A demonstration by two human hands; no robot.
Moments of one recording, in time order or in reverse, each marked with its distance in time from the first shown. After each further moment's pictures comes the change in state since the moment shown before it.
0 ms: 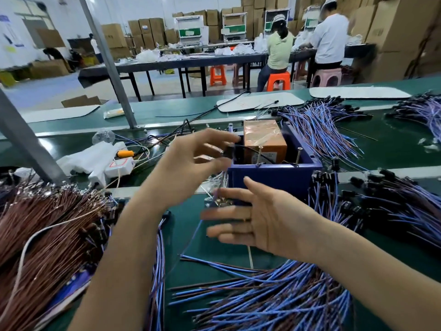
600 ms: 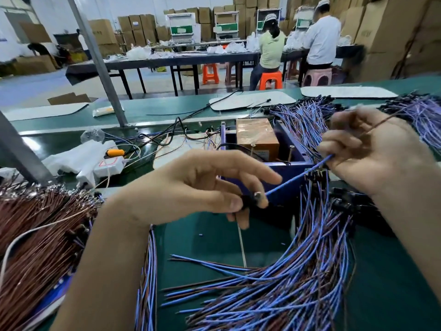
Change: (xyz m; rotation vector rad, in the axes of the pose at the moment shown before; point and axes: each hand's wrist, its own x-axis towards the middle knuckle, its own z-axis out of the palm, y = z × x) left_hand -0.014 0.026 -0.001 -0.494 -0.676 0.090; right_hand -0.062 -0.083 -0.010 0.352 0.606 -0.808
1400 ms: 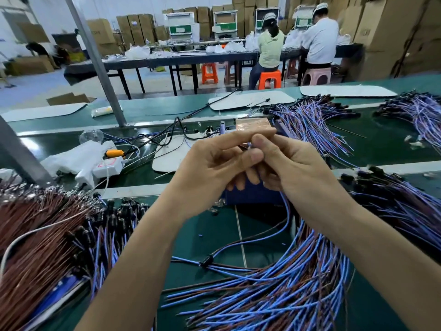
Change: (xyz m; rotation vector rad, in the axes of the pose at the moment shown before) left_hand 0.034 -0.018 0.016 0.229 0.567 0.076; right_hand -0.028 0.067 0.011 -0.772 -0.573 -0.259
